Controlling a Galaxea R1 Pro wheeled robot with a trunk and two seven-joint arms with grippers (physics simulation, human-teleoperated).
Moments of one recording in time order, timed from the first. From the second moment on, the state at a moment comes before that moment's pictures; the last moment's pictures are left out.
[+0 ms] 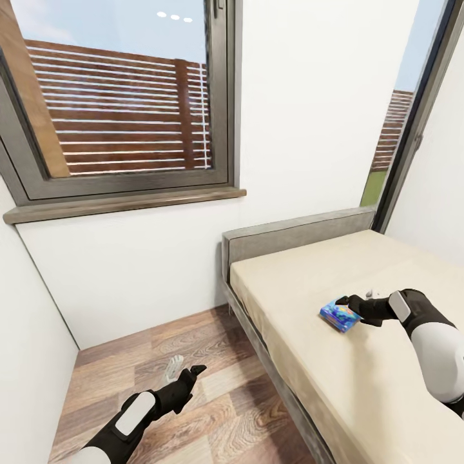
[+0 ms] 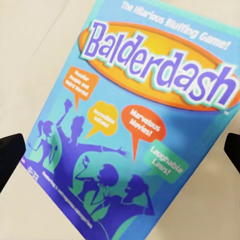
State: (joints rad) left arm -0.51 0.00 -0.21 -0.52 1.23 0.40 -0.09; right arm -1.07 -0.31 -0.52 -0.33 0.01 0.83 0.26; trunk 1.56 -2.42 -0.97
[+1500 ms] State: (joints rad) left arm -0.51 0.00 -0.21 -0.52 1.23 0.40 -0.09; right arm -1.07 -0.33 -0.52 -0.33 0.01 0.83 0.16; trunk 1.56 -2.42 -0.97
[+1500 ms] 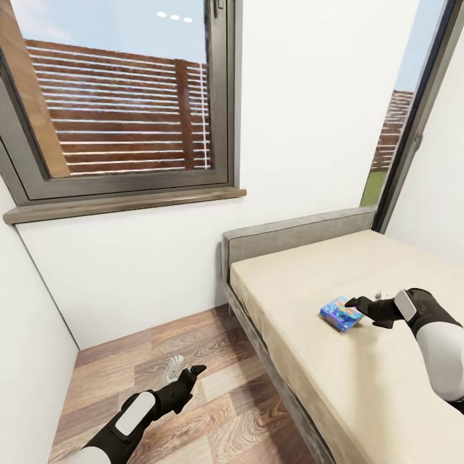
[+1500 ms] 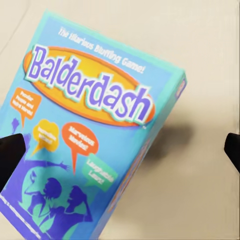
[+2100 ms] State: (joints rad) left arm -0.51 0.00 -0.21 -0.52 1.23 0.40 -0.09; right arm -1.08 -0.34 -0.52 -0.33 0.01 0.83 0.16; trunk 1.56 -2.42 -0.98
